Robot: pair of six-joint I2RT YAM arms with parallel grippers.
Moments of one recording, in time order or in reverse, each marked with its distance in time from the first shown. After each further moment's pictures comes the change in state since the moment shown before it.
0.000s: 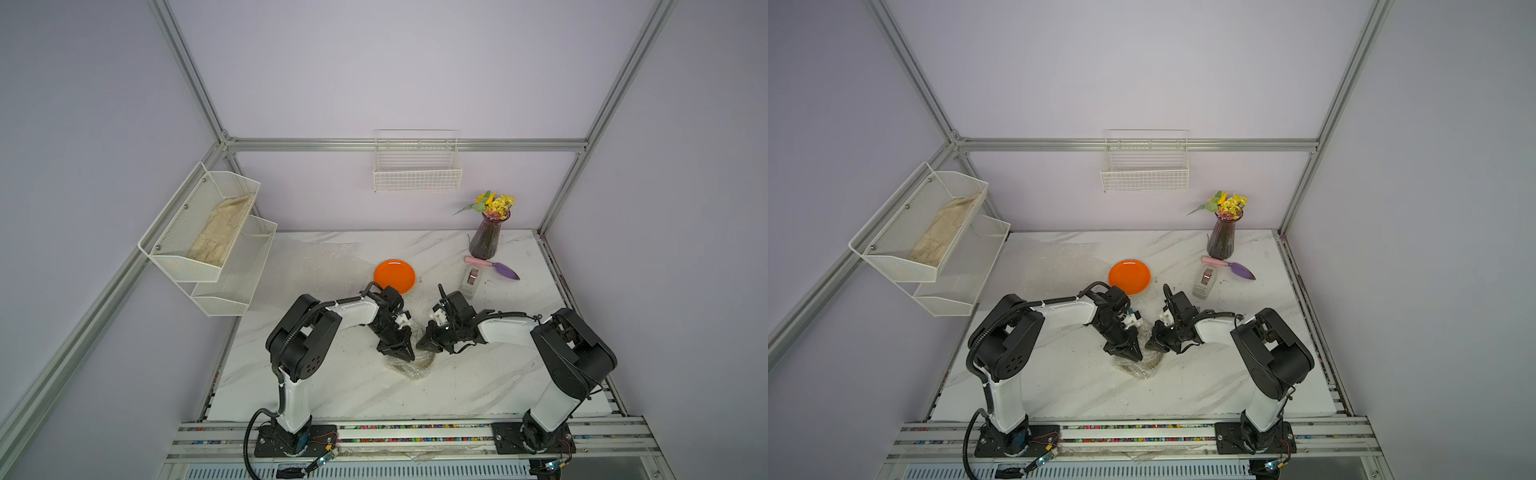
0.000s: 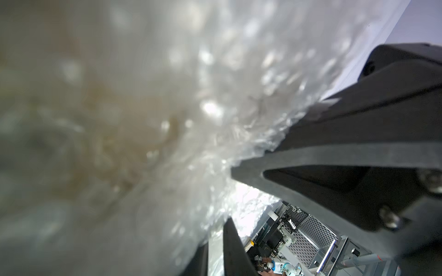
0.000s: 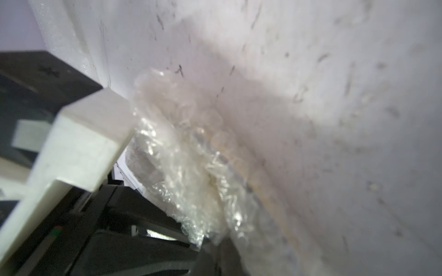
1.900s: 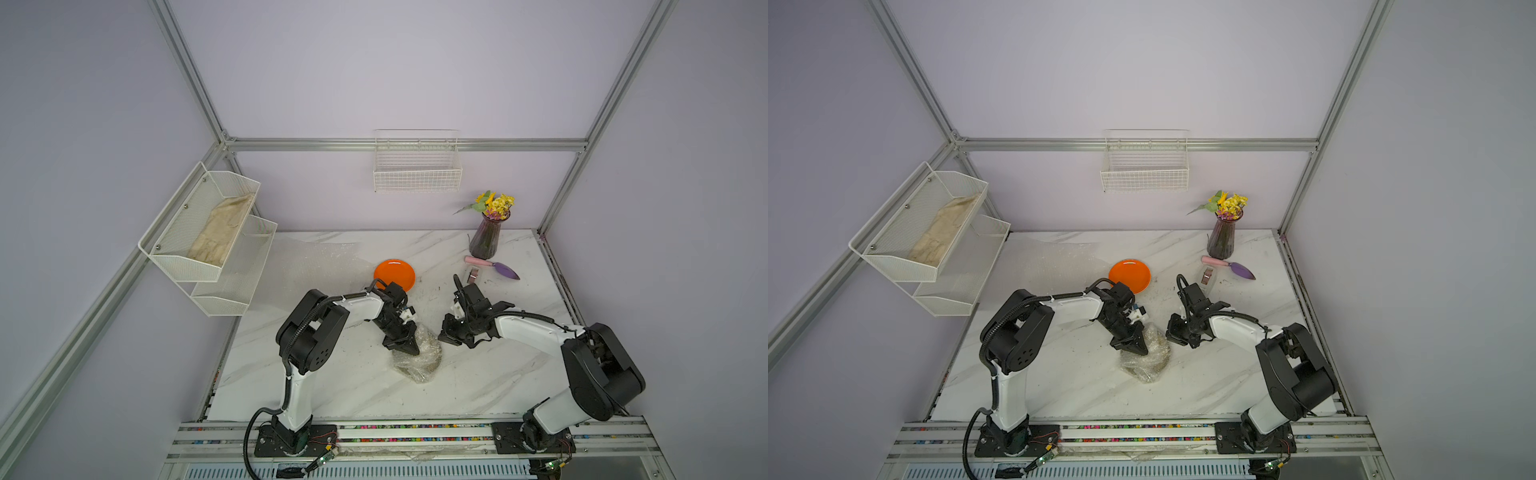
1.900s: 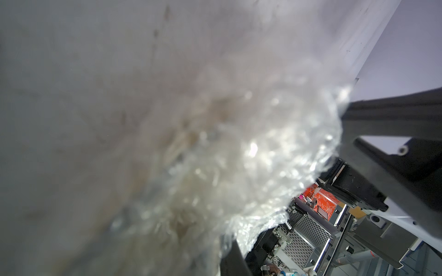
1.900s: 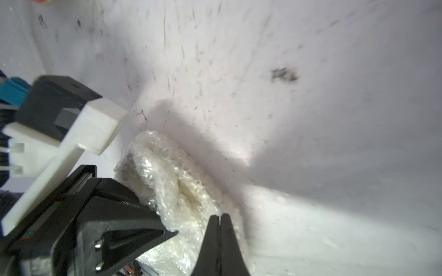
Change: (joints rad) left arm 0.002 0.097 0.079 0.026 0.020 0.001; right arm -0.108 -0.204 0.027 -0.291 0.201 -0.107
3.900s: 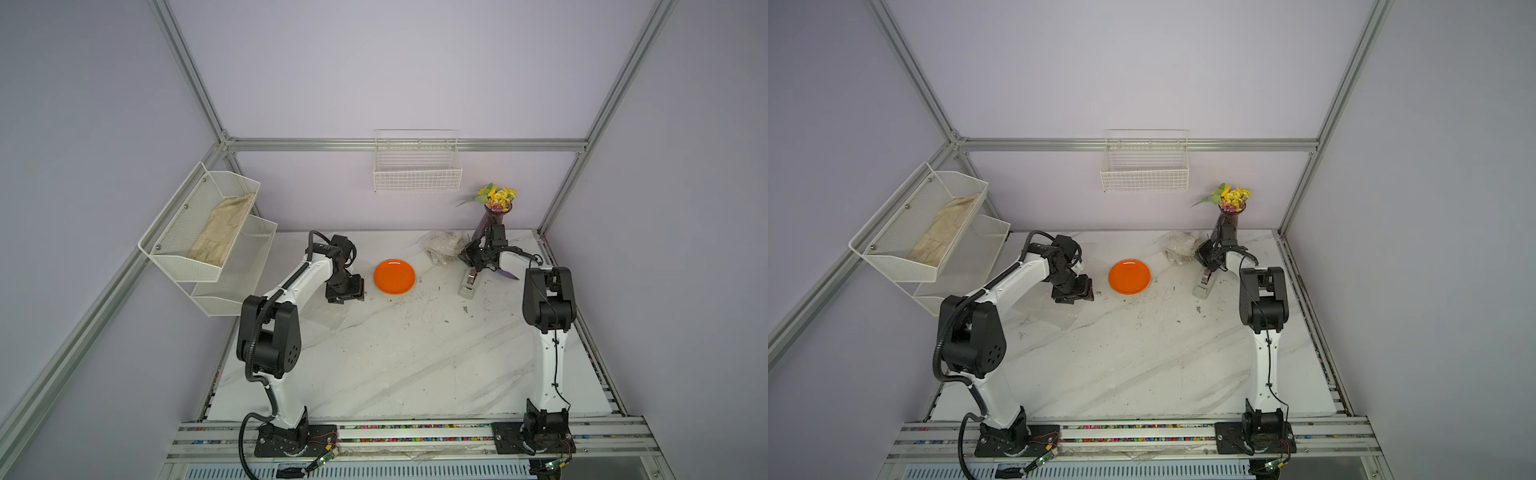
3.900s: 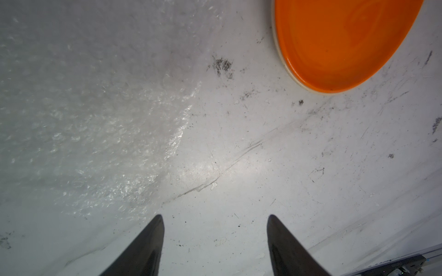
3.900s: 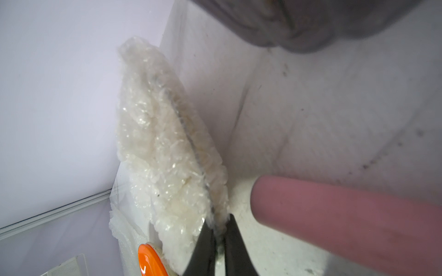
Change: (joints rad) left arm 0.387 -0.137 0.312 -0.385 -0.598 0.167; right arm -0.405 0.800 0.911 0.209 -0.021 0.179
